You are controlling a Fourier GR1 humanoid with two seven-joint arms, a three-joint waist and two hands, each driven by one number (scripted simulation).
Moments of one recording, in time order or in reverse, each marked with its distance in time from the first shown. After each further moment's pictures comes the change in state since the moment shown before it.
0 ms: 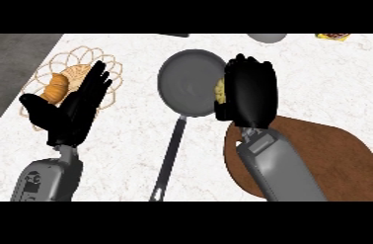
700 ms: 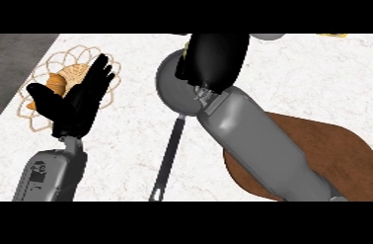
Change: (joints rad) left arm -0.060 -0.008 0.008 0.048 -0.012 0.015 -0.001; right arm -0.418 -0.007 0.073 0.289 -0.159 -0.099 0.467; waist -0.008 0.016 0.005
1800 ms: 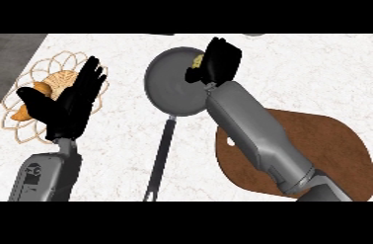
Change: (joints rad) left arm 0.021 0.007 0.039 0.017 0.000 0.008 -0.035; right arm -0.055 0.002 0.031 0.634 -0.327 -0.563 -0.110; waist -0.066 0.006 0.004
